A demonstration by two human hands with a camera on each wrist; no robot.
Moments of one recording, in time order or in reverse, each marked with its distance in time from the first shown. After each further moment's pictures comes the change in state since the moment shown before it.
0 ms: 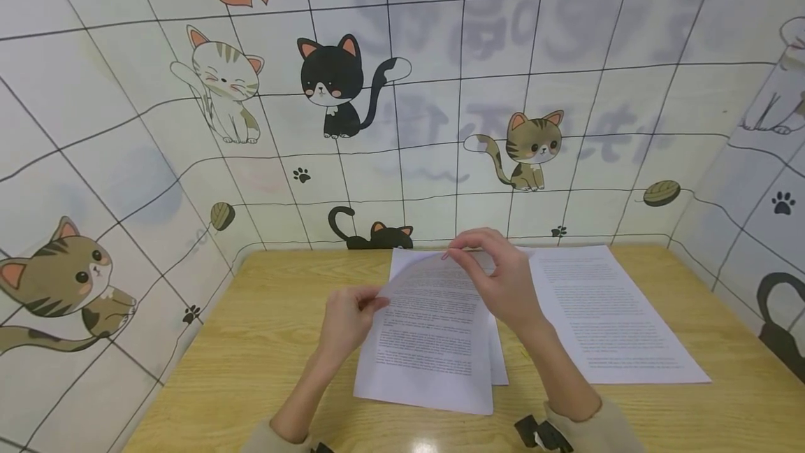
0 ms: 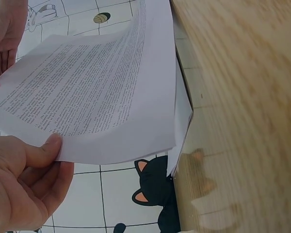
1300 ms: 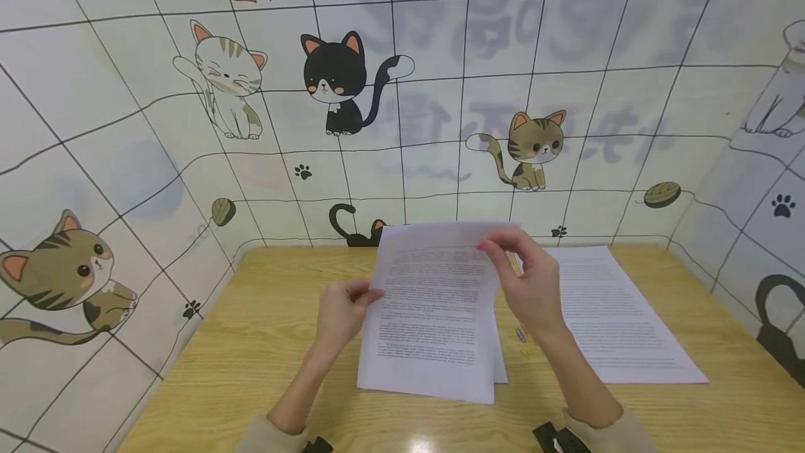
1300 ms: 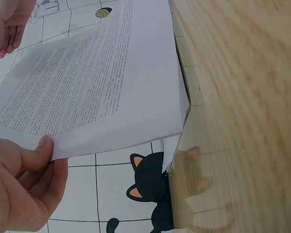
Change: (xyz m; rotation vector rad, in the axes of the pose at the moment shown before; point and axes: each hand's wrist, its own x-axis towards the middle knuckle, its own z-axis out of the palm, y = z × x) left_hand 0.004 -0.009 -0.004 -0.137 0.054 -0.095; right_hand -0.012 0.004 -0.016 0.047 0.161 0.117
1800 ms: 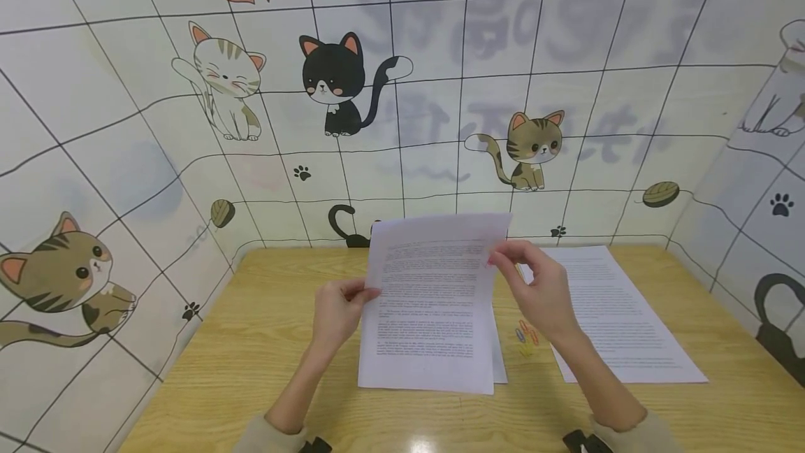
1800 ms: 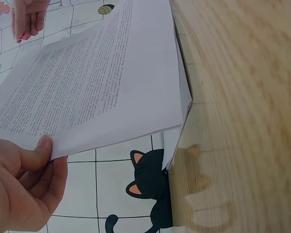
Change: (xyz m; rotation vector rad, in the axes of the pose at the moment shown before) left_hand 0.002 -0.003 -0.003 -0.001 0.039 0.006; right_hand -0.014 0.024 -0.022 -0.137 -0.085 0.053
